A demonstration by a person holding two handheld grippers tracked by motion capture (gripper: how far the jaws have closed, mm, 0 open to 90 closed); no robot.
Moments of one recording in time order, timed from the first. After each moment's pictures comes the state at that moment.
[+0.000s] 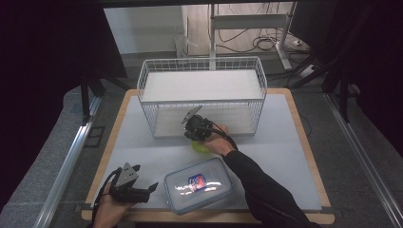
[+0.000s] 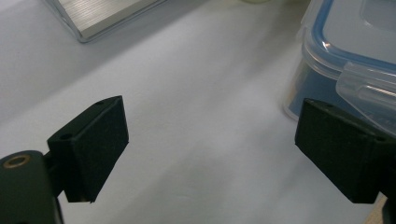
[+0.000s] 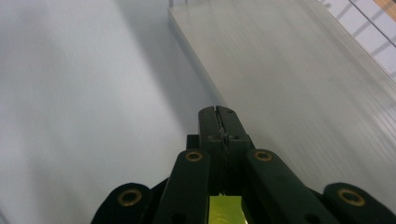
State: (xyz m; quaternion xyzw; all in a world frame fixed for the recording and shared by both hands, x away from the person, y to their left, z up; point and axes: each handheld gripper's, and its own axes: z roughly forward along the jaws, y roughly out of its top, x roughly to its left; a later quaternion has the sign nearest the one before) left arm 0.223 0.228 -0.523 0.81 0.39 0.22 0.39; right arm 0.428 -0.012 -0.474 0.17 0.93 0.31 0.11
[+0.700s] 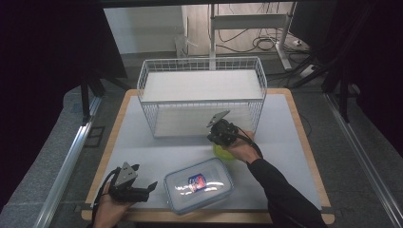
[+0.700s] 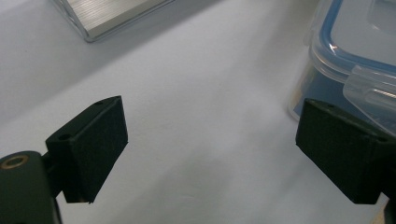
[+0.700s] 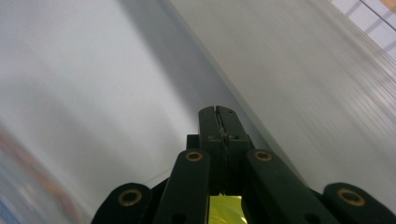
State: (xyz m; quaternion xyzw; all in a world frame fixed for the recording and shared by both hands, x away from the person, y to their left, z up) left arm 0.223 0.230 -0.523 0.80 0.40 0.22 0.39; right arm 0.412 -0.090 -0.469 0.21 0.92 0.30 0.13
